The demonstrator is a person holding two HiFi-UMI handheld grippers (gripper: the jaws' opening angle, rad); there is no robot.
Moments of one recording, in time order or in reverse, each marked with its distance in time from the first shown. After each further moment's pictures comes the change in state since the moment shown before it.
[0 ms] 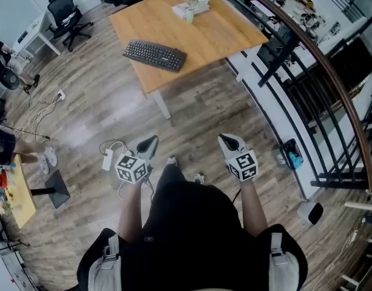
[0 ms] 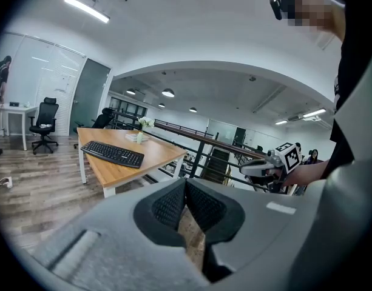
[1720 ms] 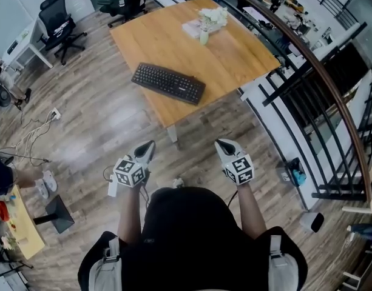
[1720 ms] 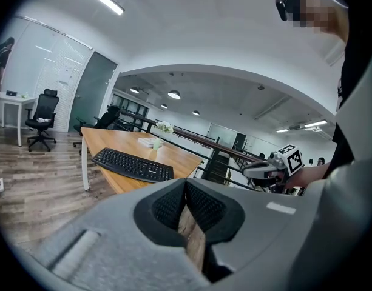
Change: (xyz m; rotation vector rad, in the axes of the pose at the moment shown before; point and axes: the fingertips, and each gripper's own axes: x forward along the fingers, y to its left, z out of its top) left arm 0.053 0.244 0.072 -0.053 -0.016 -0.038; right arm 0.226 -0.015 0.093 -0.014 0.056 -0.054
